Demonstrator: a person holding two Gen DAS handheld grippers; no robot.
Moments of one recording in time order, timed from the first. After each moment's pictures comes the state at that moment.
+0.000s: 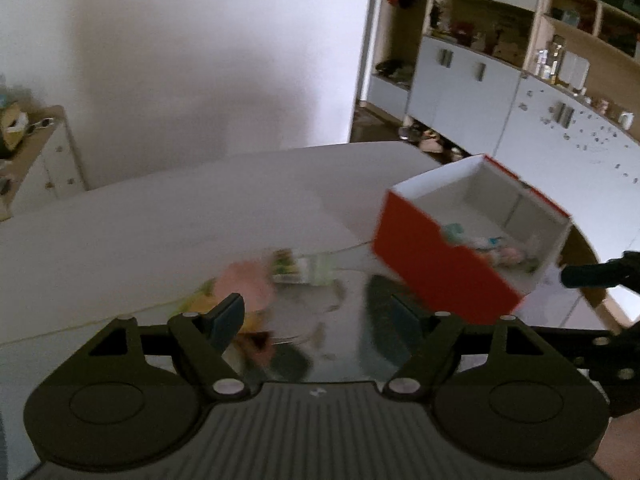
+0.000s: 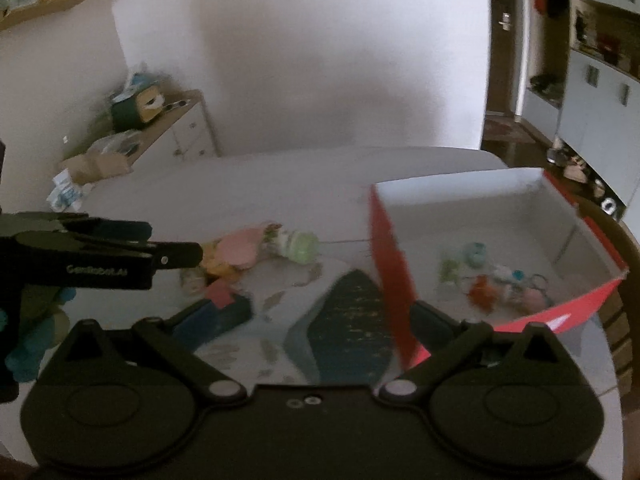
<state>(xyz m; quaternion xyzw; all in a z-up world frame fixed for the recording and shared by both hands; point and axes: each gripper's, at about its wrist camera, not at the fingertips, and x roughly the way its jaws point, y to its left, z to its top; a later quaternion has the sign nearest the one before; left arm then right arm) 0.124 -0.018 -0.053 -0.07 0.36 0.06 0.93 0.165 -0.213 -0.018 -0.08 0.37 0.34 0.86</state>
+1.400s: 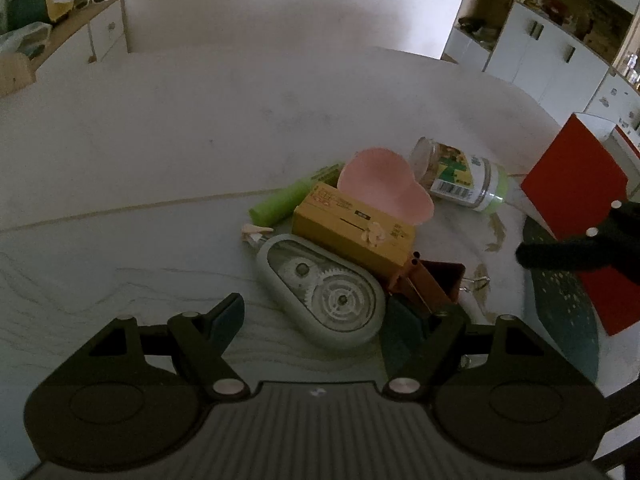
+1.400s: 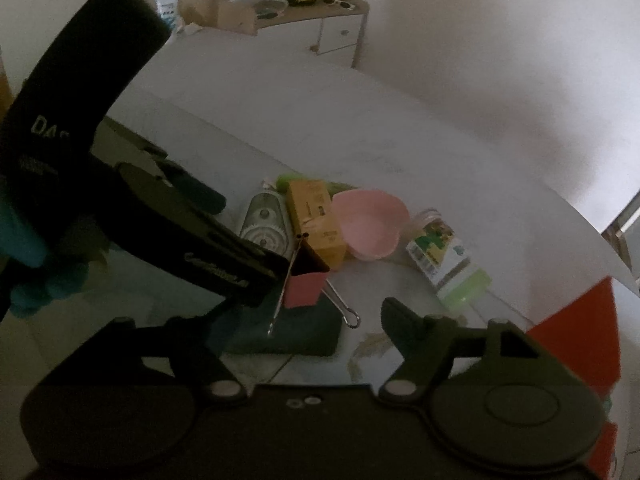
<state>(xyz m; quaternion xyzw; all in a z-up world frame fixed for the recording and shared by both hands) 0.157 0.081 -0.181 -0.16 0.45 0.14 0.87 0.169 -0.048 -0.114 -0.33 0.34 0.49 0.74</state>
